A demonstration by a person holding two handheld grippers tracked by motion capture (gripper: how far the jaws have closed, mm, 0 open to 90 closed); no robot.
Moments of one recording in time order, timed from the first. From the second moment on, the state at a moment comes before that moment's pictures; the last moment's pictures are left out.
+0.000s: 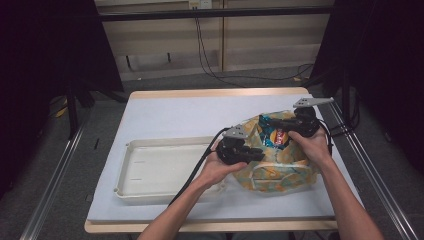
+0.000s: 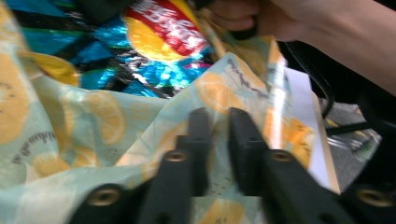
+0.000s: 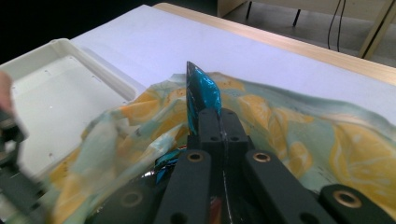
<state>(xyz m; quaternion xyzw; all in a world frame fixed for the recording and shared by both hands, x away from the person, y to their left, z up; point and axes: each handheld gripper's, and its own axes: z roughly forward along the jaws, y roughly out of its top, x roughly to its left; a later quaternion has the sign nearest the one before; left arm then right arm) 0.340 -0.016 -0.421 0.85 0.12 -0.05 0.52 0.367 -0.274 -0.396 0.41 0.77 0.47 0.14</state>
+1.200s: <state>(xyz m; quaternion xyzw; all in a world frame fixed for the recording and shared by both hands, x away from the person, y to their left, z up) 0.321 -0.009 -0.445 0.86 0.12 -0.08 0.49 0.369 -0.312 -0.384 0.46 0.69 0.52 0.19</state>
